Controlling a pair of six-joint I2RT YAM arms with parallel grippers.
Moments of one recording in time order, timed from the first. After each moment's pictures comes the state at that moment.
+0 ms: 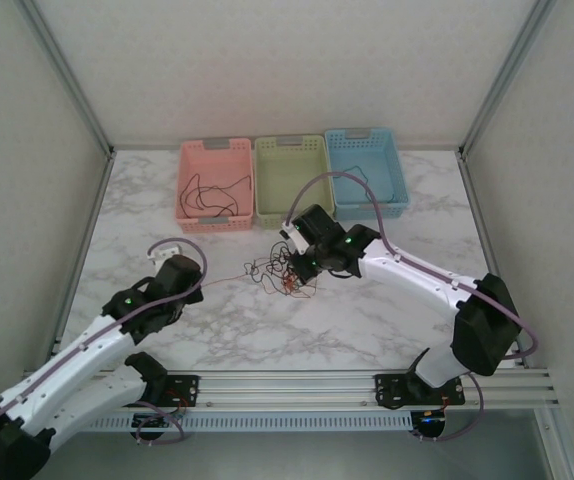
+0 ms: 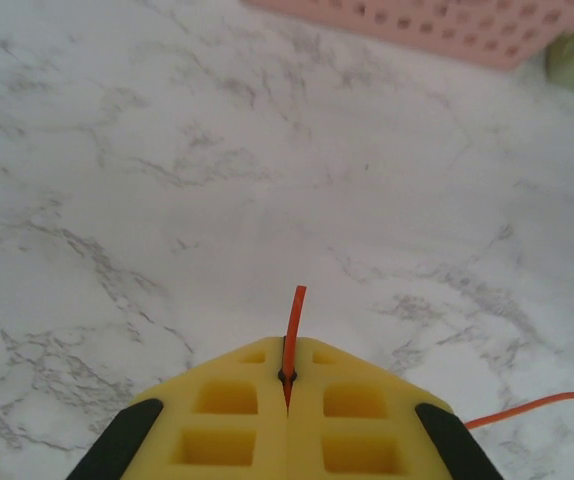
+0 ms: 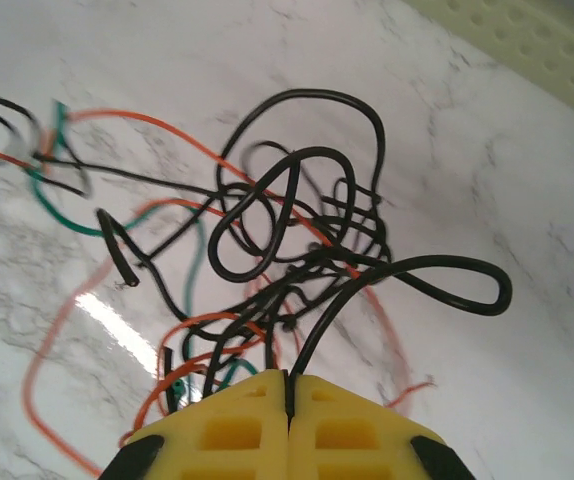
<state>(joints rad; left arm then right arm) -0.65 0.74 0.63 -0.77 -0.46 -0.77 0.84 1.51 1.17 -0.69 -0.01 0.12</state>
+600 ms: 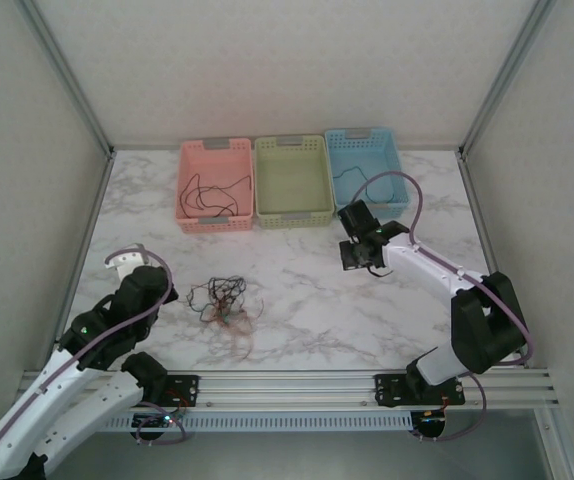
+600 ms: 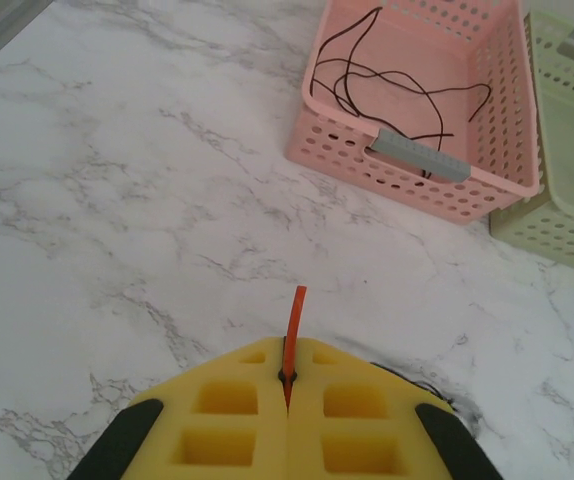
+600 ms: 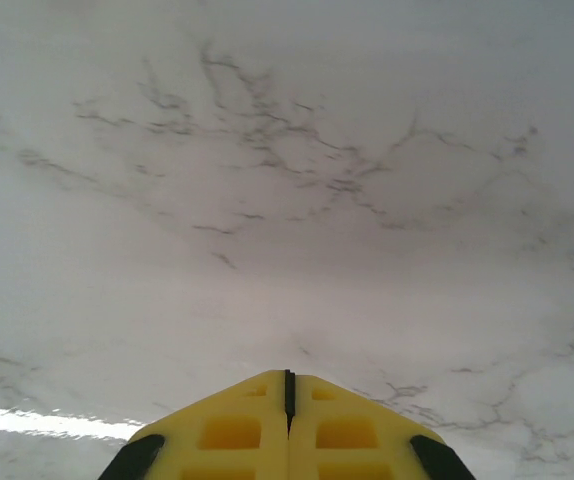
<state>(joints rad) -0.65 0.52 0.71 -0.90 -0.61 -0.80 0.53 1.49 0.99 -0.69 0.21 0.31</state>
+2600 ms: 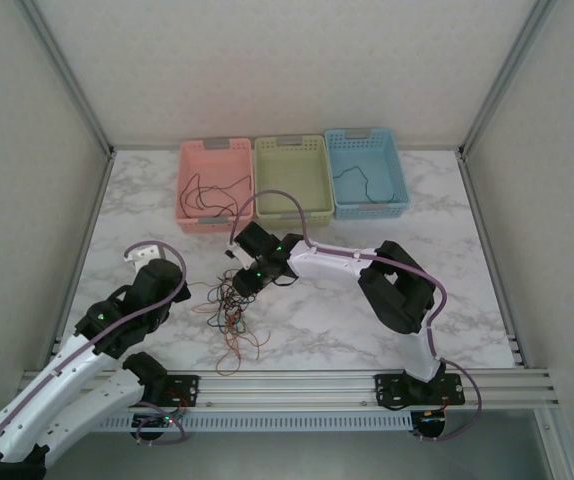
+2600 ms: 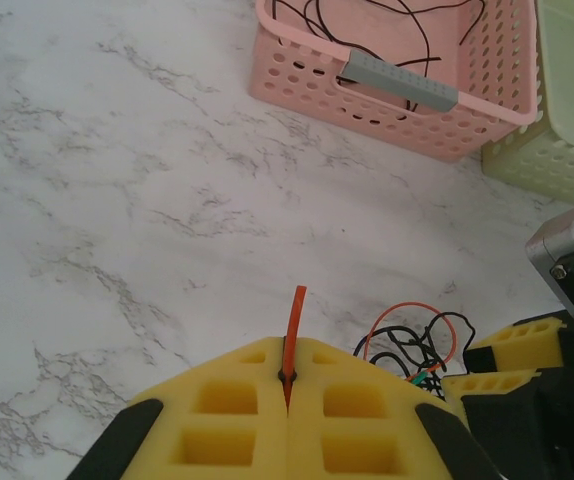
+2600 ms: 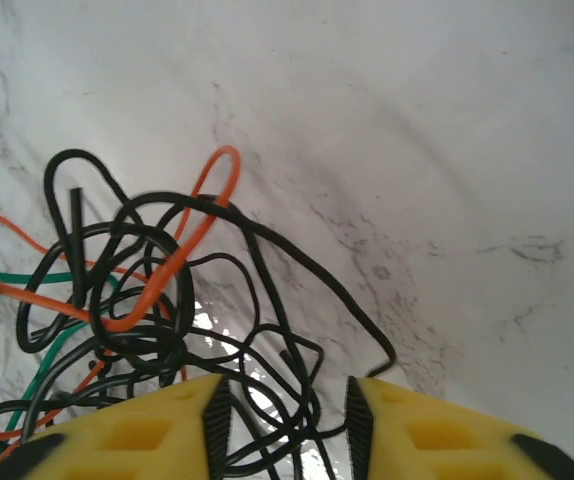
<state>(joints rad) -0.65 0.63 0.68 -0.84 -0.50 -0.79 1.00 2.00 1.42 -0.48 -0.18 0.17</state>
